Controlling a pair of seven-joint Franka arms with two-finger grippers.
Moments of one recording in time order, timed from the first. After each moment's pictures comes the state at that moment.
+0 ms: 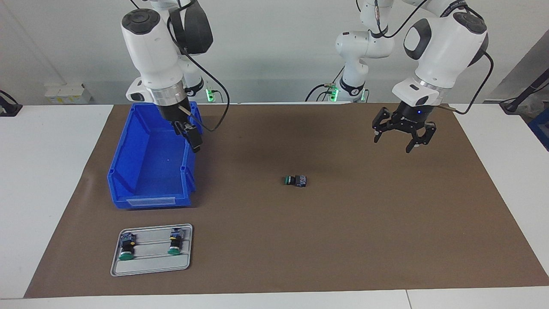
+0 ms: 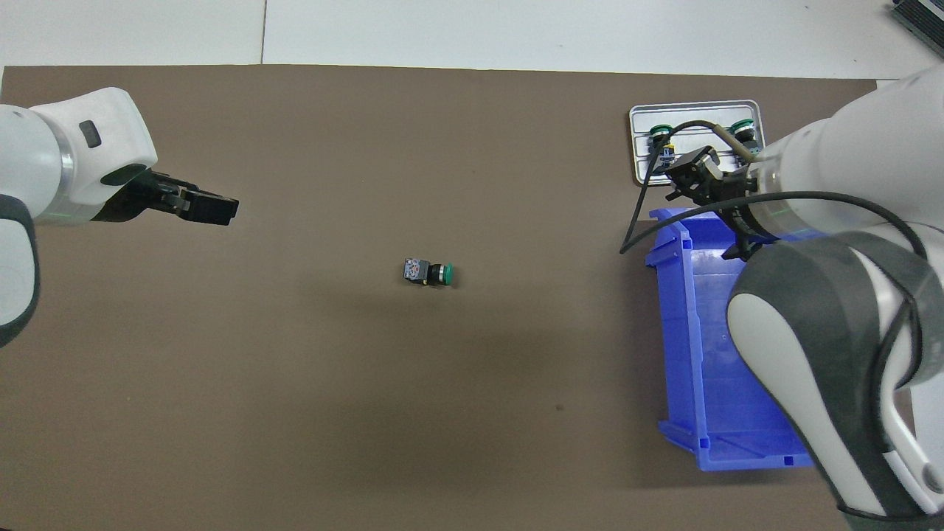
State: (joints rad) left arm -0.17 0.02 -0.01 -1.75 -0.15 1.98 0.29; right arm 0.16 0.04 0.04 -1.67 0.00 1.79 0.97
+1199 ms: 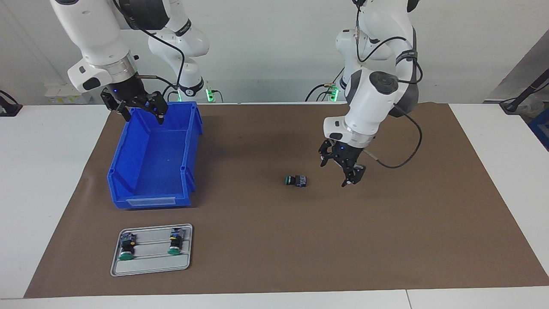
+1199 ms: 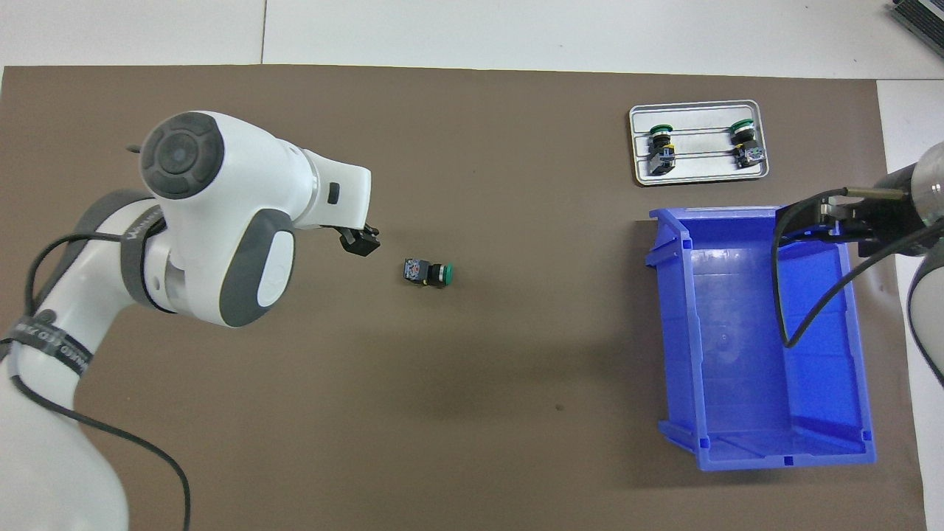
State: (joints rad) left arm -0.42 0.27 -0.01 -1.77 -0.15 2.23 0.73; right arm 0.02 0.00 0.03 -1.58 -0.01 1.57 0.20
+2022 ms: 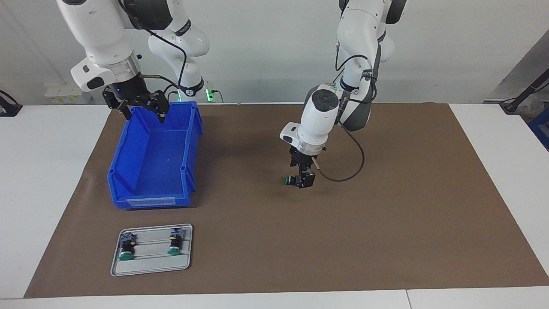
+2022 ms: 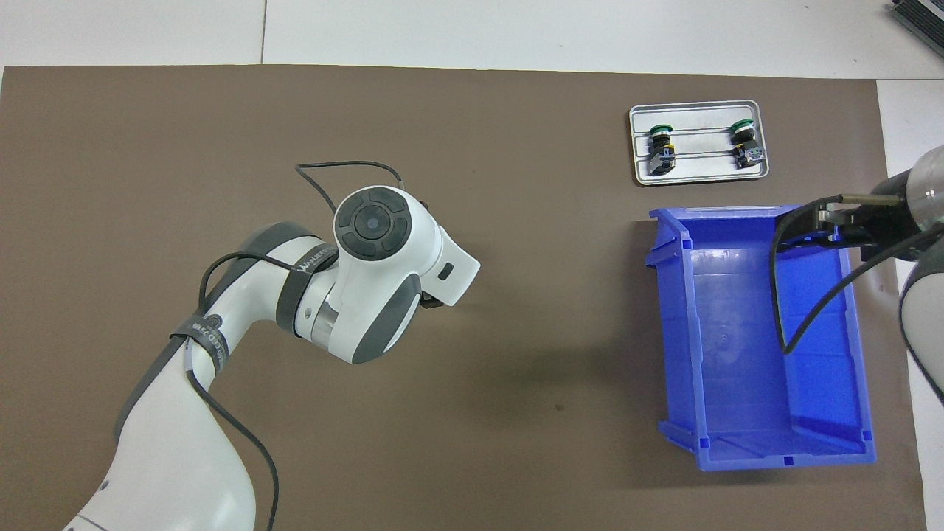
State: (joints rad) left arm -0.60 0.36 -0.01 -1.80 -0.04 2.27 0.91; right arm 0.02 0.00 0.04 -1.59 -0.04 1.56 0.19
